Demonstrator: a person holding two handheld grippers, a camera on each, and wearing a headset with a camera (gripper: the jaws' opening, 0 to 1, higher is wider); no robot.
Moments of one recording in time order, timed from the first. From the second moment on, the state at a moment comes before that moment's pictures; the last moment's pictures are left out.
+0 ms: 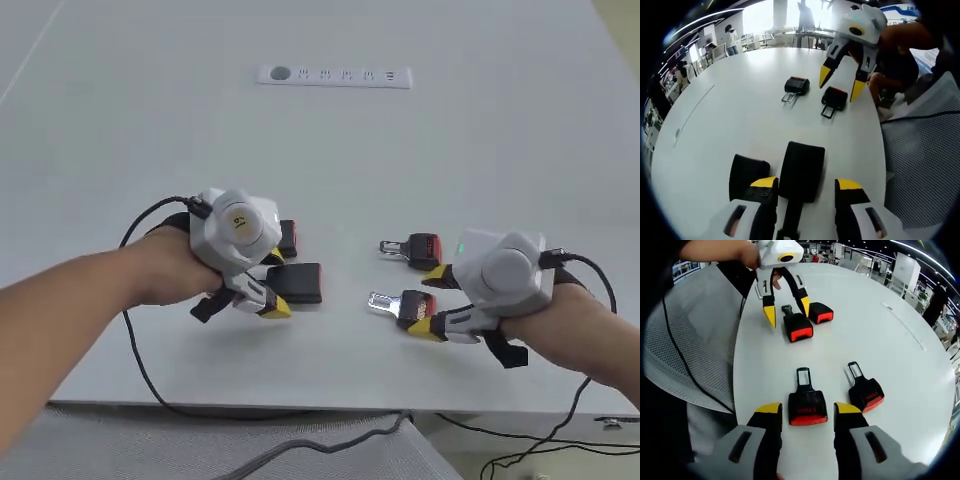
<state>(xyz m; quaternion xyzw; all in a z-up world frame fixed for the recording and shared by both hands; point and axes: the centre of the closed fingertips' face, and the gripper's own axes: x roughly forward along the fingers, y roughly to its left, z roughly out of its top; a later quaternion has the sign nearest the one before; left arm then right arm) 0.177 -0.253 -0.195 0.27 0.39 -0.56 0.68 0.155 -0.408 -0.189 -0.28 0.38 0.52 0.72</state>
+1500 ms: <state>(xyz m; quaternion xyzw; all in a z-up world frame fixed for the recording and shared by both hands) 0.180 -0.249 -0.209 0.34 0.39 -0.58 0.63 0.157 -0.413 -0.211 -0.33 0.40 0.58 0.62</state>
